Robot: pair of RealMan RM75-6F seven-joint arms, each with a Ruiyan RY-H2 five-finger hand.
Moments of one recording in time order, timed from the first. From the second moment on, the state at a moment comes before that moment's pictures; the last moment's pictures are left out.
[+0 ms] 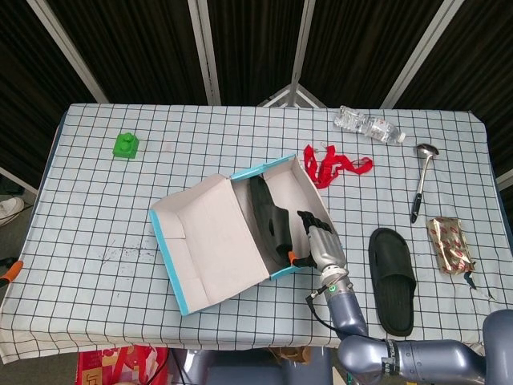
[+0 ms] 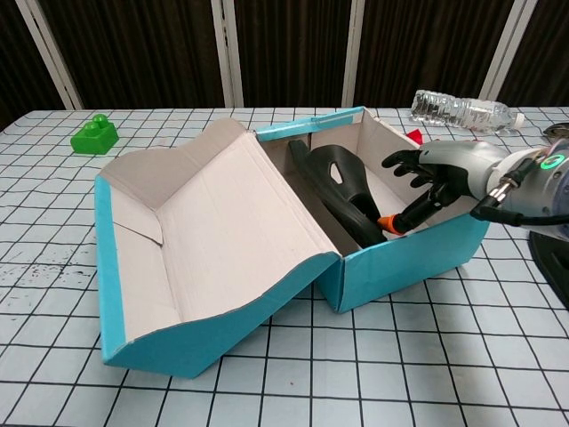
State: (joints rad) left arm -0.04 -1.14 -0.12 -1.52 1.50 1.65 0.02; right arm 0.78 -1.57 0.34 -1.96 -0.34 1.31 -0.52
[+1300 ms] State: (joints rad) left arm -0.04 -1.13 -0.13 -1.52 1.49 1.66 0.01; right arm 0.79 -1.61 0.41 -2.09 -0.53 1.45 -0.41
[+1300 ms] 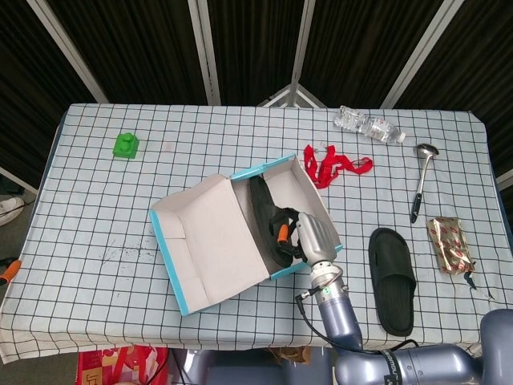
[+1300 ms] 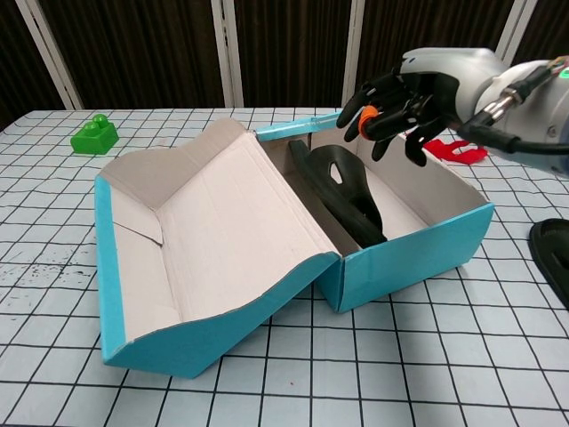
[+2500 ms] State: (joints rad) left arm -0.03 -1.13 -0.13 -1.53 1.49 1.67 -0.01; right arm 0.78 -1.63 0.48 -2.08 -0.53 1.26 -0.30
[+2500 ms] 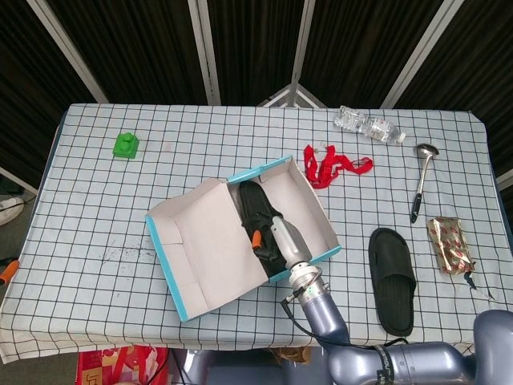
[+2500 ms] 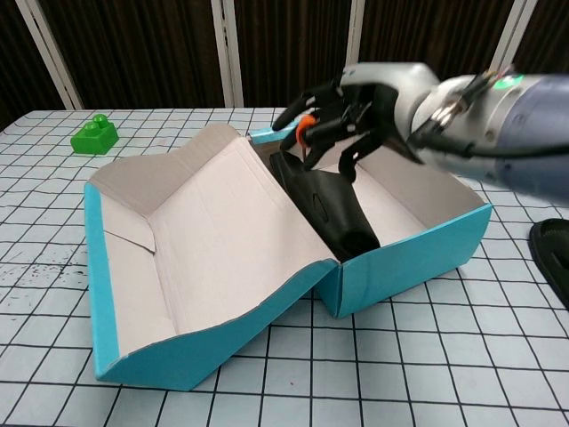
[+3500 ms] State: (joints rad) left arm -0.04 -1.16 -0.13 -1.53 1.49 1.67 0.09; right arm 0.45 -1.02 0.07 -1.95 -0.87 1.17 -0.47
